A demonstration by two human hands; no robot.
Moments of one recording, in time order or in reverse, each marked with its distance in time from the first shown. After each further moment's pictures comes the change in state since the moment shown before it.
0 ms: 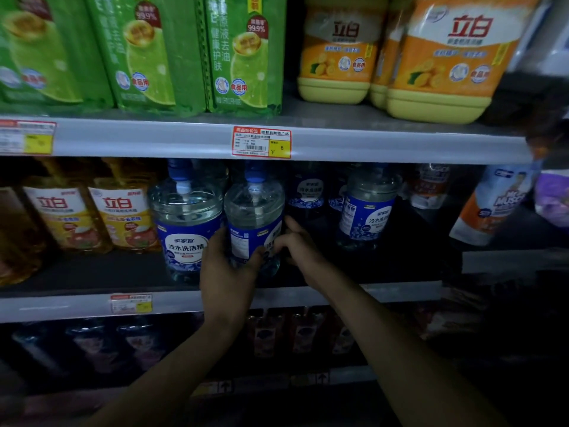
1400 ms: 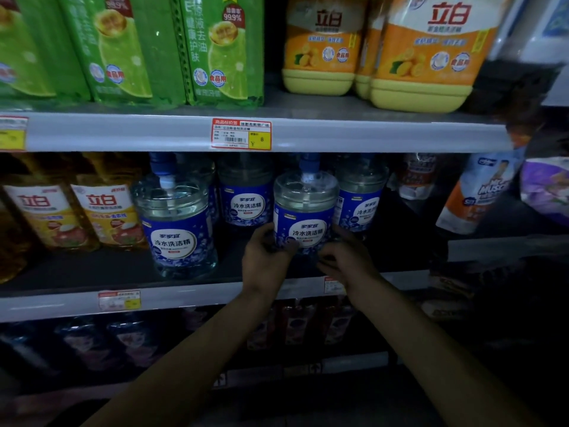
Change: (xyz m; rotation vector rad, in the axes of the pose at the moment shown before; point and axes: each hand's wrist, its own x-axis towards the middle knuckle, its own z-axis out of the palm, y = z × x) left_hand 0.001 0.006 0.072 -0.208 -0.289 -0.273; right_hand -0.044 0.033 -0.072 0.272 0.339 0.114
